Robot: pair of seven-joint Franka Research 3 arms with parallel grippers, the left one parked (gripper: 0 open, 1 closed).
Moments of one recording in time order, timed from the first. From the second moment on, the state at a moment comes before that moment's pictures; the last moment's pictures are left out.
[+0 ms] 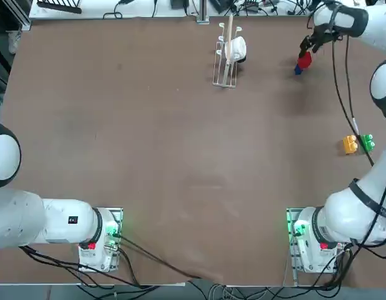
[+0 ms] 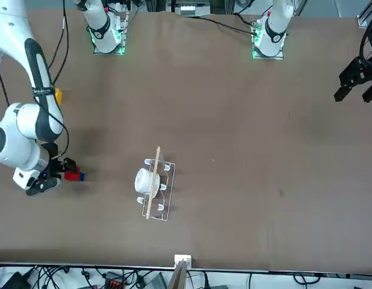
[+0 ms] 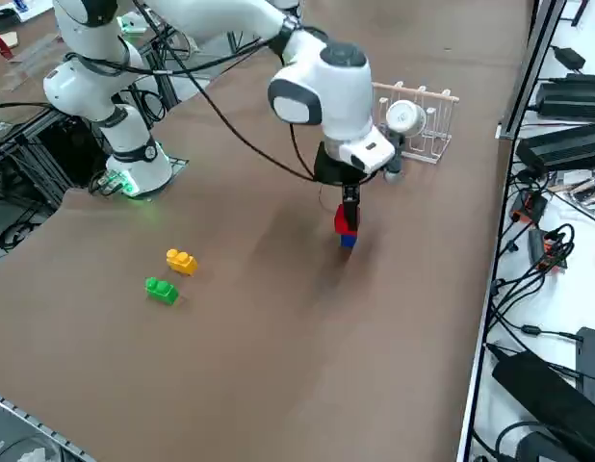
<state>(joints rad) -0.16 0.54 0.08 -1.64 -0.02 2.22 -0.37</state>
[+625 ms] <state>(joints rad) -0.15 0.29 0.09 -1.60 -0.01 1.90 -0.25</state>
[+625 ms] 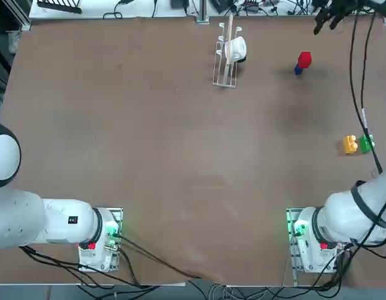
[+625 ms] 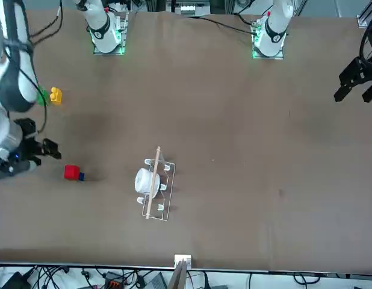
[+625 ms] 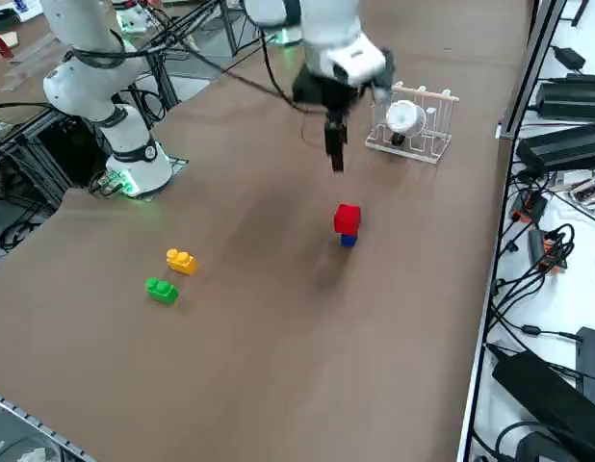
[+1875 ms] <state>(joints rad) -0.09 0.14 0.13 -1.37 0.00 1.60 0.09</state>
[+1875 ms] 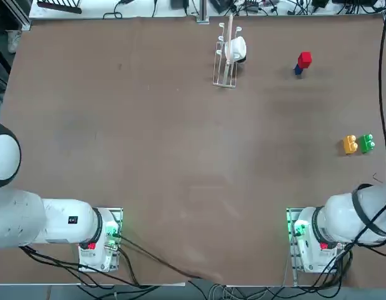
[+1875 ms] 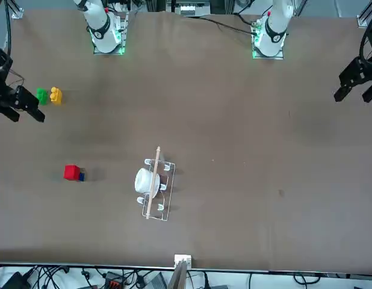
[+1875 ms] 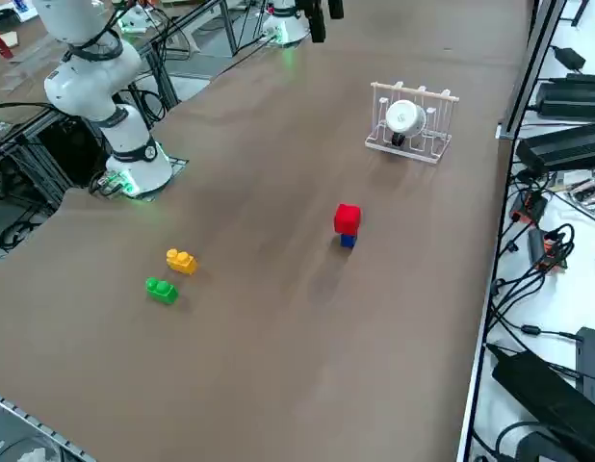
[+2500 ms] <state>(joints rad) -0.04 0.09 0.04 -1.44 0.00 1.52 0.09</state>
